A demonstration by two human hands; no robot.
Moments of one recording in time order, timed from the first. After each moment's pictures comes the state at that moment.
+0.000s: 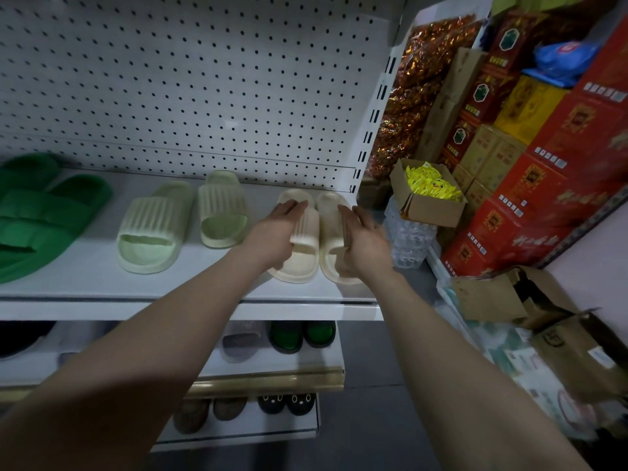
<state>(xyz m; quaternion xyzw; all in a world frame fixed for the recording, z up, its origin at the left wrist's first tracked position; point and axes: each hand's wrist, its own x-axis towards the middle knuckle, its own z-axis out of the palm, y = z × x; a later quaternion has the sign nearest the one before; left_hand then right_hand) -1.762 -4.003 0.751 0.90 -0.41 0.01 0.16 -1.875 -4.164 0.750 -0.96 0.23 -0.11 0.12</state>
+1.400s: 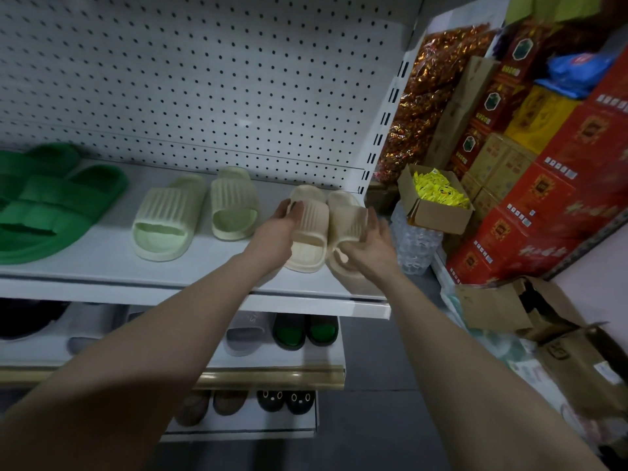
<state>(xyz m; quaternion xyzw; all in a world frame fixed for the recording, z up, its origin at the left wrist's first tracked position) -1.769 -3.990 0.737 0.90 -0.36 -0.01 0.25 -1.882 -4.172 0.737 -0.91 0.27 -0.11 0.30</state>
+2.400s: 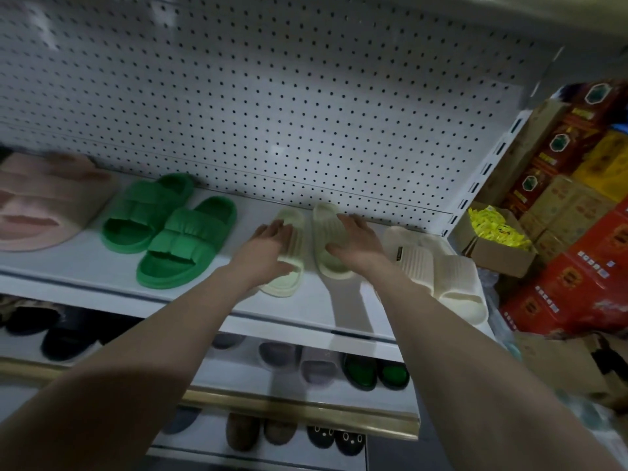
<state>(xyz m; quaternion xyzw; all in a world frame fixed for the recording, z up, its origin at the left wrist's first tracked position) -1.661 -3.793 0.744 0.93 -0.33 -0.01 0.17 -1.711 -4.007 0.765 -0.97 0.15 -0.04 0.17</state>
